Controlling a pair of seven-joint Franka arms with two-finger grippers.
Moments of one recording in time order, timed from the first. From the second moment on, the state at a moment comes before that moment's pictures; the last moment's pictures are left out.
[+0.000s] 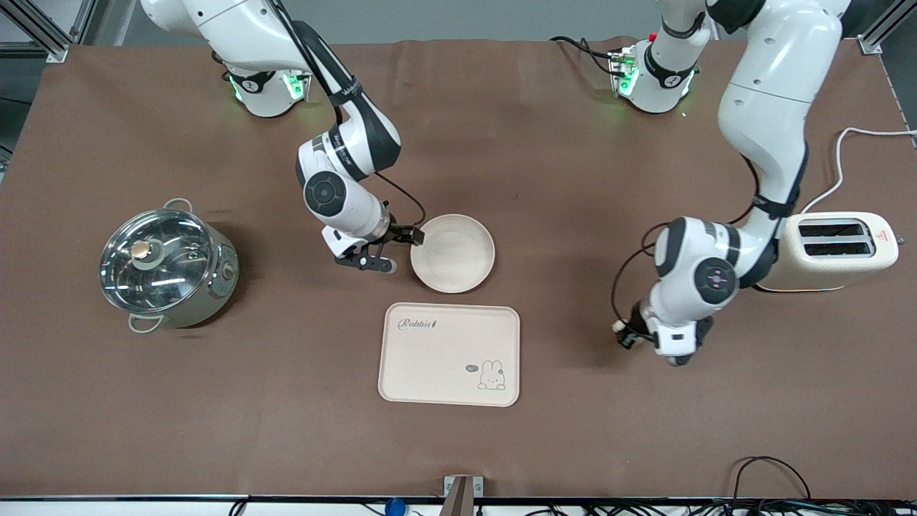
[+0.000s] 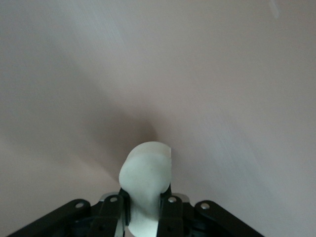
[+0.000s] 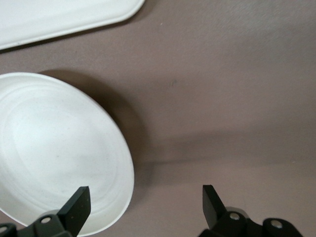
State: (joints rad) left arm -0.15 0.68 -0.18 -1.71 0.03 2.43 -1.15; right arm 0.60 0.46 0.03 -1.98 0.34 2.39 0.58
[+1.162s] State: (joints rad) left arm -0.63 0.71 -0.22 -1.67 -0.04 2.44 -1.74; right arm 0.63 0.53 0.02 -1.98 0.34 2.50 0.61
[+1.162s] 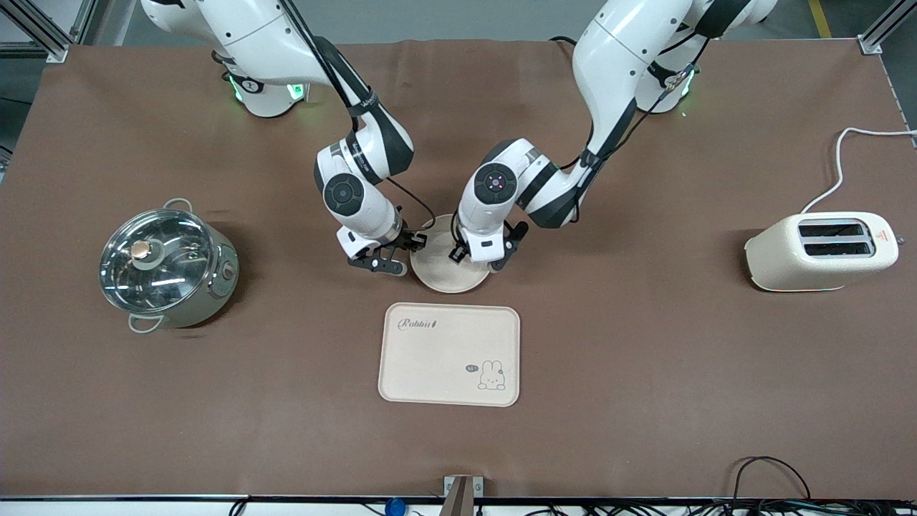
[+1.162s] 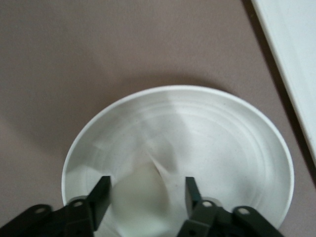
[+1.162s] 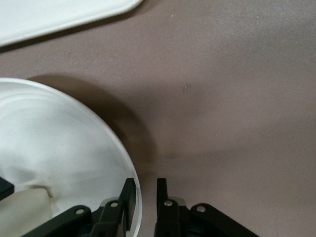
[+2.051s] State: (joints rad) left arm -0.33 0.46 -0.19 -1.31 0.01 1.79 -1.15; right arm 0.58 0.42 0.00 -1.82 0.34 2.20 0.66
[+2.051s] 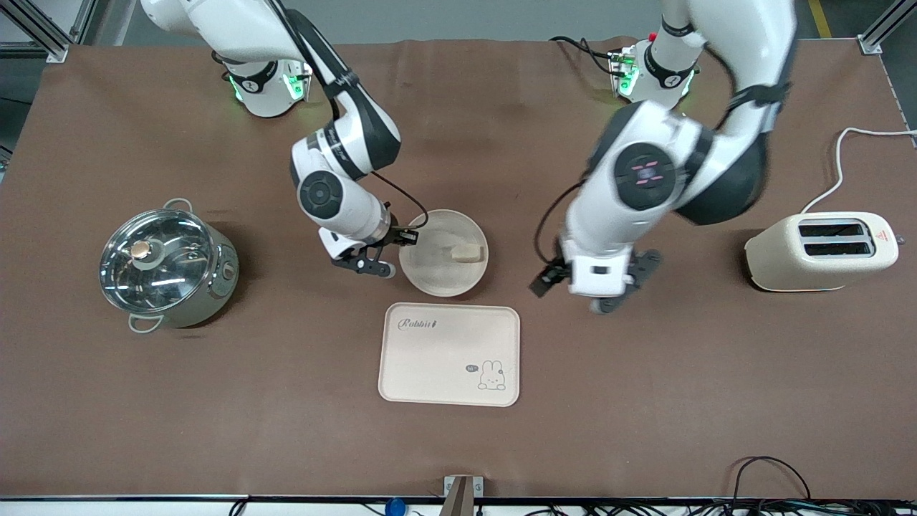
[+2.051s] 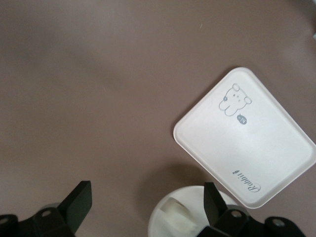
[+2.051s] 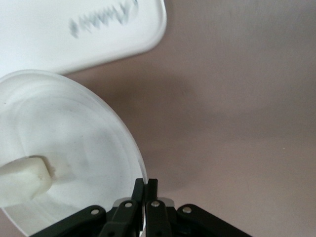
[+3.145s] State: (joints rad) left arm -0.01 0.05 -0.08 -1.46 0.03 1.48 -0.13; right arm 0.45 0.91 0.00 -1.28 0.34 2.35 0.70
